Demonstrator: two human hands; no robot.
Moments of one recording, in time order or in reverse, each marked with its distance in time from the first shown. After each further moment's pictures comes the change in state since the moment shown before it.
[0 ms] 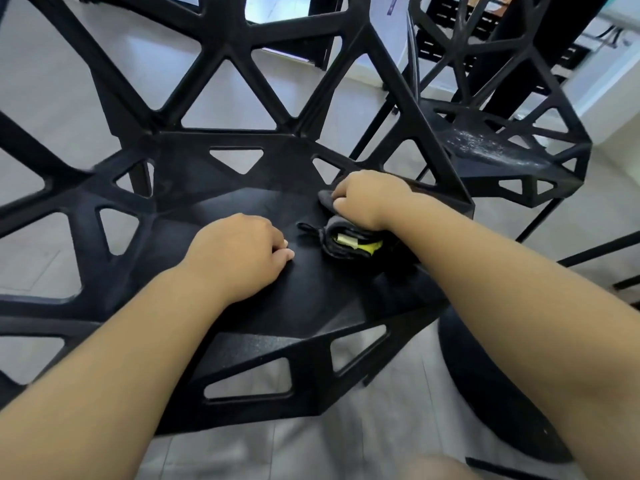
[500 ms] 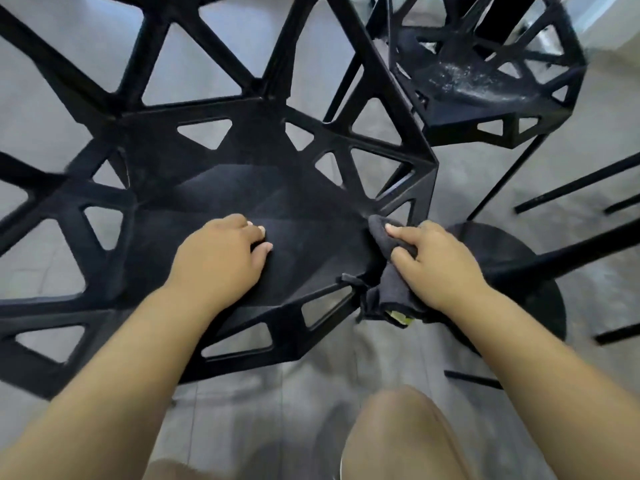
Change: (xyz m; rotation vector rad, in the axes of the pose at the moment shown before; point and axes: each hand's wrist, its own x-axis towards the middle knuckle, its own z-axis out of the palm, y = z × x) left_hand -0.027 0.025 -0.008 -0.036 -0.025 -0.055; right_hand -0.163 0.043 0.035 0.365 0.042 0.338
